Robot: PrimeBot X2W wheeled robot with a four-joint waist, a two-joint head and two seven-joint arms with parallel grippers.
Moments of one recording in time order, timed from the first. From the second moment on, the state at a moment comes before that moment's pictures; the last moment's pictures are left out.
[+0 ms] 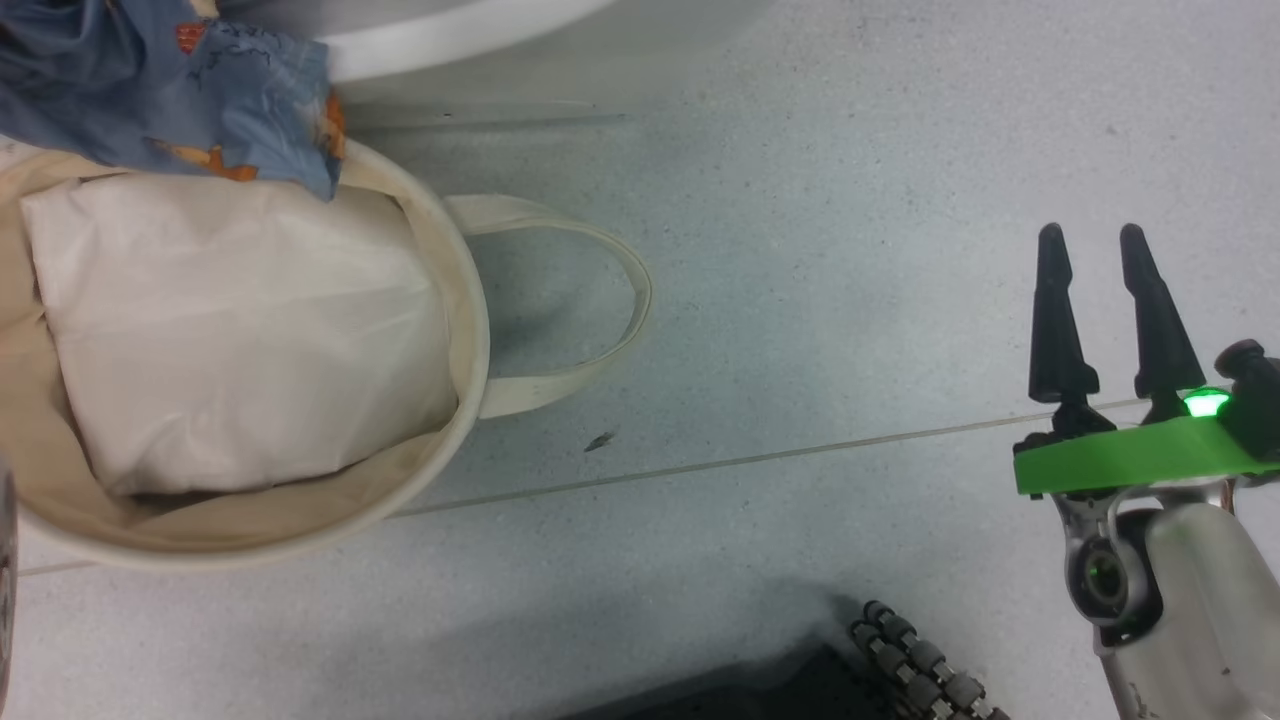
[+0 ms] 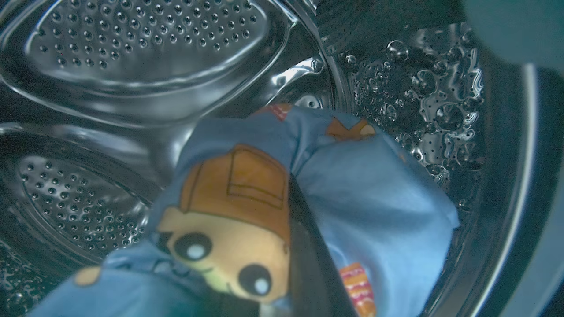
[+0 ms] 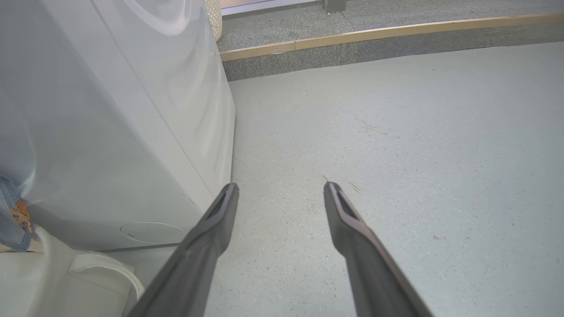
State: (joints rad) left arm -1.50 0.31 -0.24 0.74 -0.22 -0.08 -0.26; right arm -0.30 -0.21 0.12 0.08 0.44 0.13 -0.25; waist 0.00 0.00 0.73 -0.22
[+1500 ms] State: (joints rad) left arm -1.24 0.20 -0.28 1.05 -0.23 0.00 -0.25; right arm -0.34 -0.19 0.19 0.18 0.45 0.13 -0.25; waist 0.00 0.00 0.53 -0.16
